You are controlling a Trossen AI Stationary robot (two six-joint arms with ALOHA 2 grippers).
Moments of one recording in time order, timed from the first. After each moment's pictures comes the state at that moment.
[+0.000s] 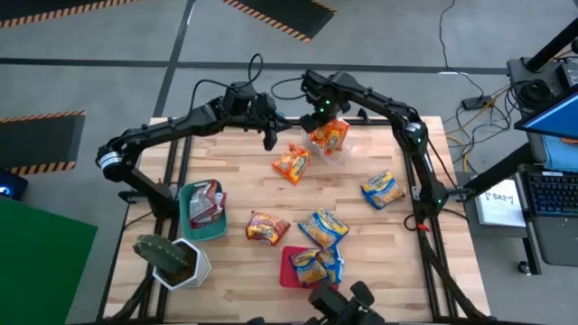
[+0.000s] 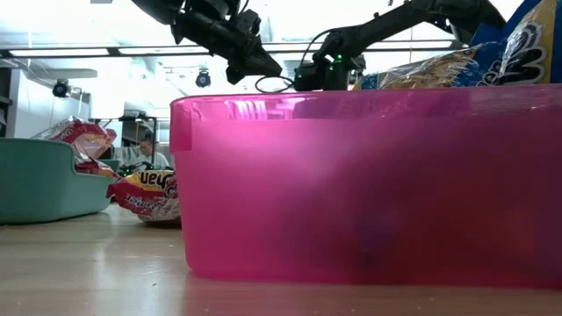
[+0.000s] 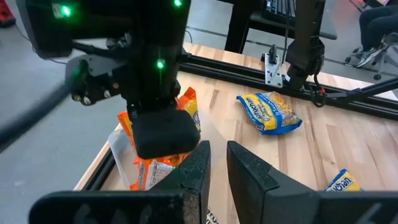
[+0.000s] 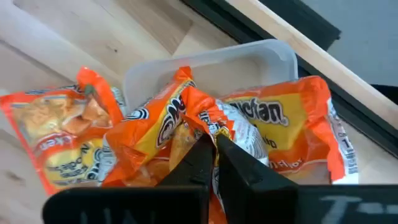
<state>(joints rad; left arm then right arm) 0.53 1.52 1.28 -0.19 0.32 0.04 -0.66 2.19 2.11 -1.27 -0.02 0.30</state>
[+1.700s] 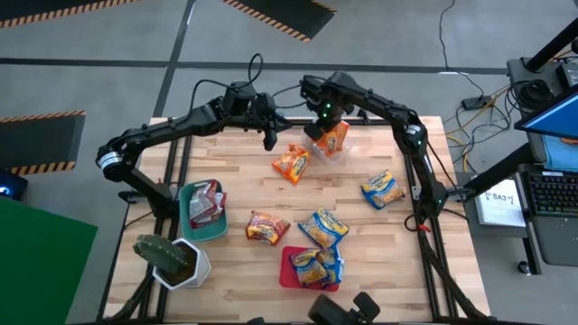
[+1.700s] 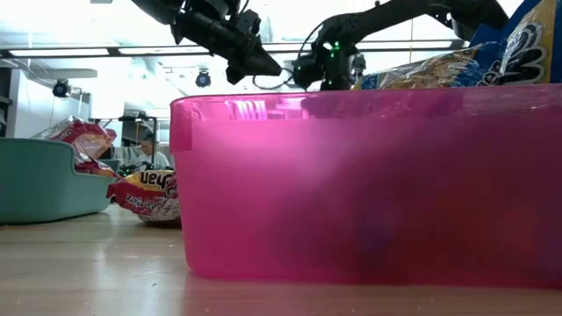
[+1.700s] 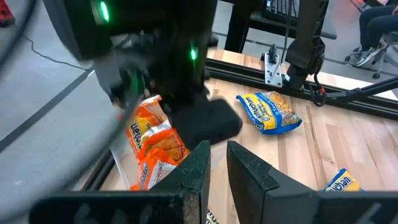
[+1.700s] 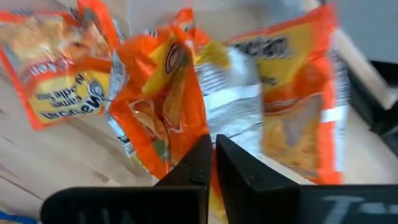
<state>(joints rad) 0.53 1.52 1.28 -0.20 0.32 0.04 -0.61 2.18 2.16 -1.46 0.00 0.22</state>
